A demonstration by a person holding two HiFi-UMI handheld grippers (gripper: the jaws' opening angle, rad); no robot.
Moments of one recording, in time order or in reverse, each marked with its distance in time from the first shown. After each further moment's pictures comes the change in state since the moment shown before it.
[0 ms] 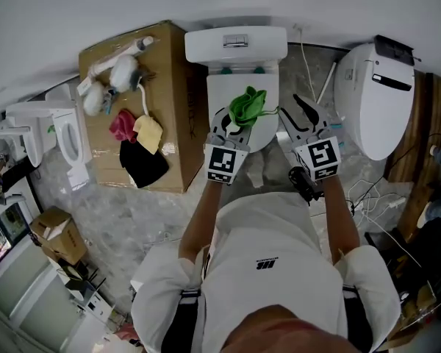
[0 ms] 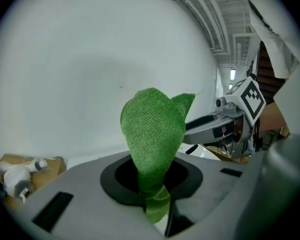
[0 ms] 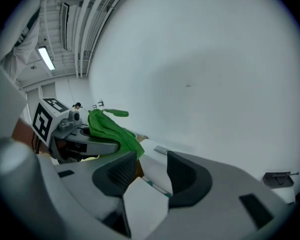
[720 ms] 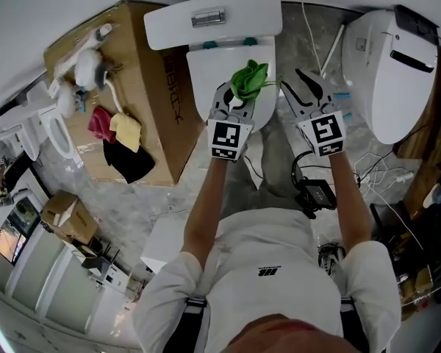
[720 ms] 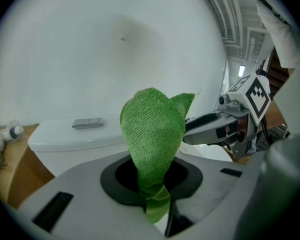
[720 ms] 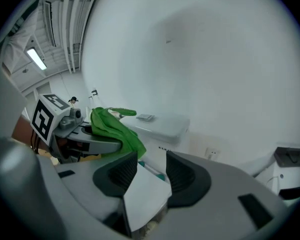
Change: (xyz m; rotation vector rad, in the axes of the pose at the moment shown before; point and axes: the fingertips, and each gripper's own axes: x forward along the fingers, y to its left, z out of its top) left arm 0.130 0.004 -0.124 -0.086 0.152 -0.016; right arm 0.082 -0.080 -0.133 0.075 0.151 0.029
